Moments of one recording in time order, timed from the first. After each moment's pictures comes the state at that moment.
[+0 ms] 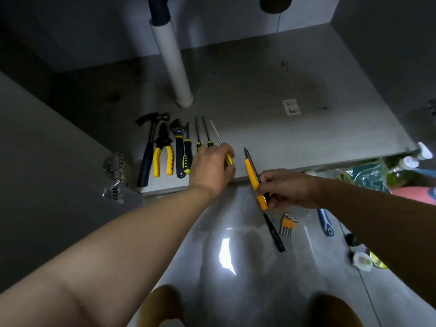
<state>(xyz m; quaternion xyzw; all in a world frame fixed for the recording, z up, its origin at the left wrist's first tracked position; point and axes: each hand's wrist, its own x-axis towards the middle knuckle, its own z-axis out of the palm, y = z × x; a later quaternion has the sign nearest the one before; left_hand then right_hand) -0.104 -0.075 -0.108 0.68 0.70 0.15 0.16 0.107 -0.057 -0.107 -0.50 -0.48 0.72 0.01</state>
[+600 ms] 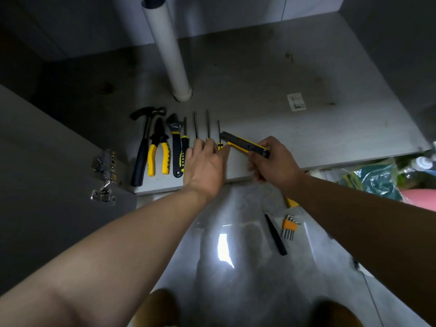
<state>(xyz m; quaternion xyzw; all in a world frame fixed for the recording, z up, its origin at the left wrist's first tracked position) -0.112 -0.065 -0.133 0.70 0.71 0.03 0.00 0.059 -0.034 -0.125 -0.61 -0.51 0.54 0.29</state>
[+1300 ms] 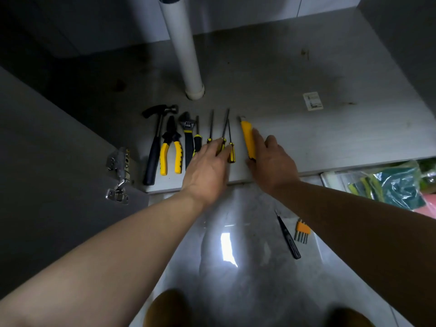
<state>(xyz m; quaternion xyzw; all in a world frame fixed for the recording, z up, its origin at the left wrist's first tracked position) -0.146 -0.078 -0.130 0.74 0.67 0.06 0.09 0.022 -0.034 -0.140 -0.60 -0.77 0.20 0.07</state>
